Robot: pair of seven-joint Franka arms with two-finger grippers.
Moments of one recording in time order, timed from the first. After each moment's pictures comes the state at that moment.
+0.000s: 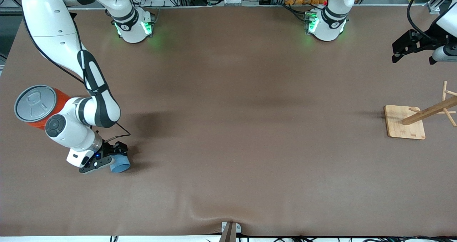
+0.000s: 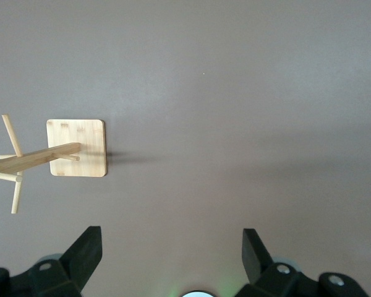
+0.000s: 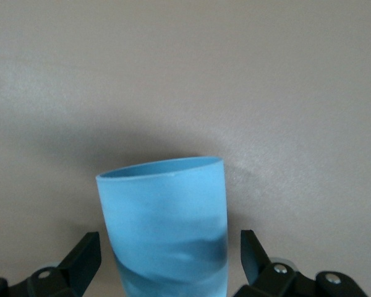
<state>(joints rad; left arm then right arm) 0.08 -0.06 -0.18 -1.49 0.04 1.44 0.00 0.08 0.67 -0.07 -1.74 0.21 2.56 -0.51</state>
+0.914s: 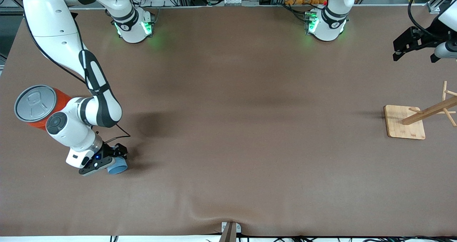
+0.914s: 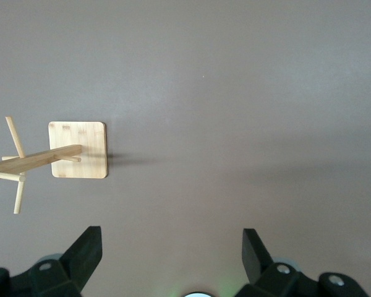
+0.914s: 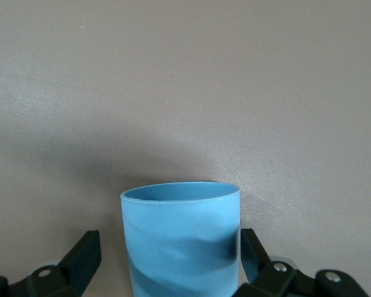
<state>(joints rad) 0.08 -0.07 -0.19 -1.49 0.04 1.44 0.00 0.09 0.67 -0.07 -1.74 0.21 2.62 -0.57</state>
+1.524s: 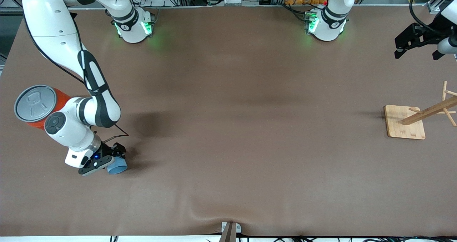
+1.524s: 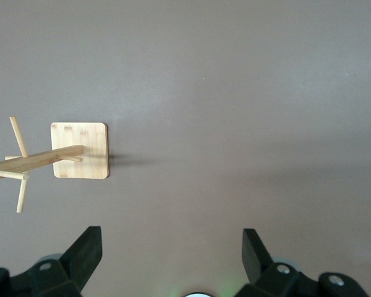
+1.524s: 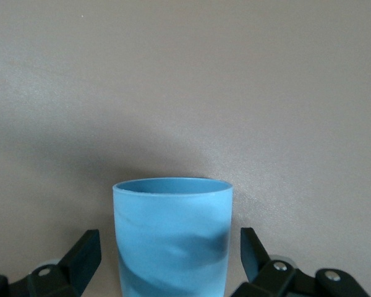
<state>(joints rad) 0.08 -0.08 -0.18 -1.49 0.04 1.44 0.00 0.08 0.67 -0.07 -1.74 0.21 2.62 -0.62</state>
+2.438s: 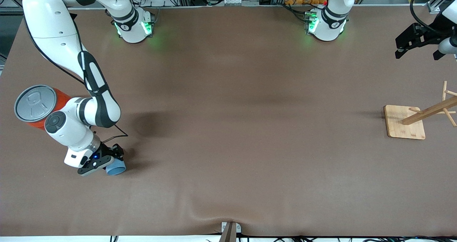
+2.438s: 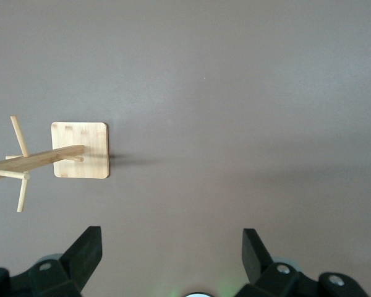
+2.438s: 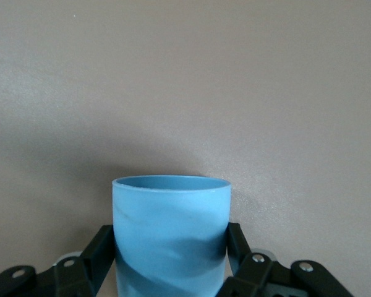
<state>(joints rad) 0.08 -0.08 -0.18 -1.49 0.04 1.44 0.00 0.08 0.68 -0.07 -1.75 0.21 2.66 -0.64</state>
